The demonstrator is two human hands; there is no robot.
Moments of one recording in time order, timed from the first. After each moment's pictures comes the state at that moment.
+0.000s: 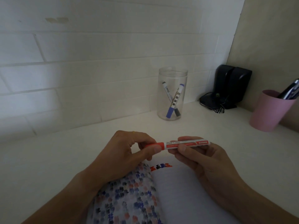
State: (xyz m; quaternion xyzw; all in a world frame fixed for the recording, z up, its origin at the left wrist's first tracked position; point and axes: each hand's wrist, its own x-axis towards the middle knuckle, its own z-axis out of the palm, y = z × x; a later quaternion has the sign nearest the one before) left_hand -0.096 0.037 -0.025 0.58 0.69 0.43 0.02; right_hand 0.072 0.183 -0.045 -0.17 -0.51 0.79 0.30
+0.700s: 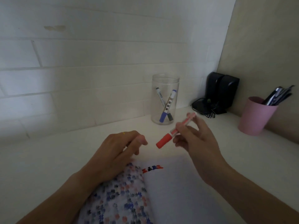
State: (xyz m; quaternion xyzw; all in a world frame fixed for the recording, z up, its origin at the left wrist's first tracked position) left_hand -0.104 0.039 -0.036 0.57 0.73 0.38 -0.03; right_hand 0.056 0.194 -0.012 -0.25 -0.61 0.65 0.37
